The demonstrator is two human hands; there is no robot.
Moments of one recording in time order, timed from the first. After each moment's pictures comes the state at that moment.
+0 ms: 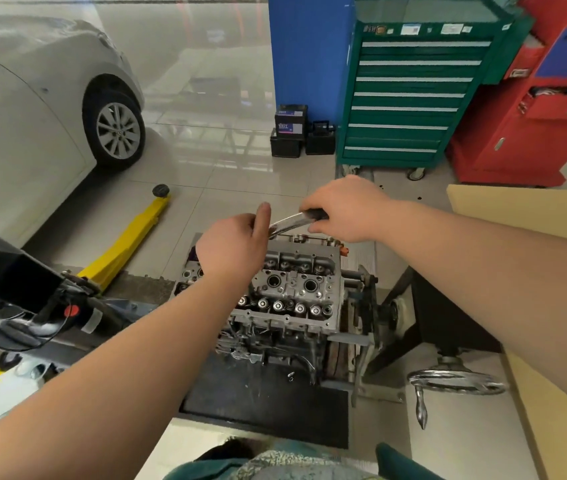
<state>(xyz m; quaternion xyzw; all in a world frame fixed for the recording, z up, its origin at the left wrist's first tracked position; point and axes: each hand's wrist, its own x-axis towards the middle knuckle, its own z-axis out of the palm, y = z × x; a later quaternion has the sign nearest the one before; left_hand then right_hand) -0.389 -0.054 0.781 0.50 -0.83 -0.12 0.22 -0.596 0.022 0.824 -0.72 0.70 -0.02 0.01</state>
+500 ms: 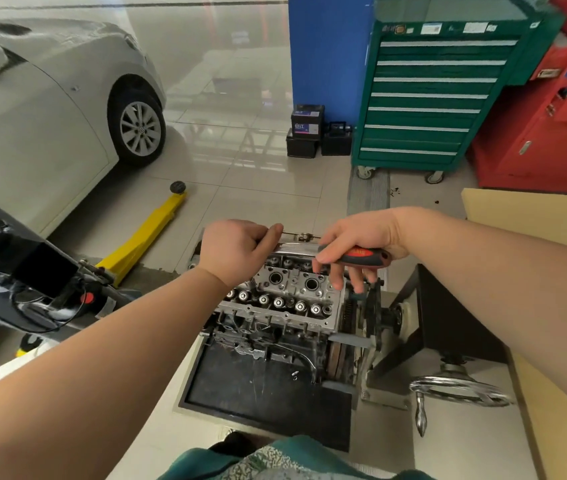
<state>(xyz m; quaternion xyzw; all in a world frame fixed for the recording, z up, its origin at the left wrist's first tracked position) -0.372 -0.054 0.776 0.31 -0.92 -0.08 0.24 -0.617 0.051 0.814 -0.44 0.53 -0.13 0.71</state>
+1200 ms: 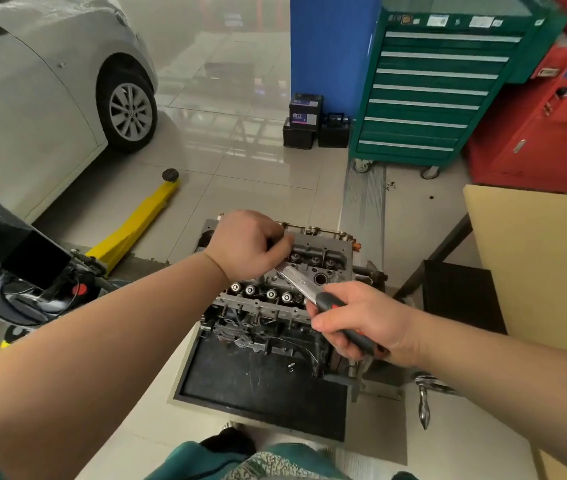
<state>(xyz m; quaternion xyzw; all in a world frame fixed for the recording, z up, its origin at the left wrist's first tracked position) -0.359 -0.073 0.783 0.16 -0.95 -0.14 0.21 -0.505 0.137 0.788 -0.34 0.53 -0.35 0.69</state>
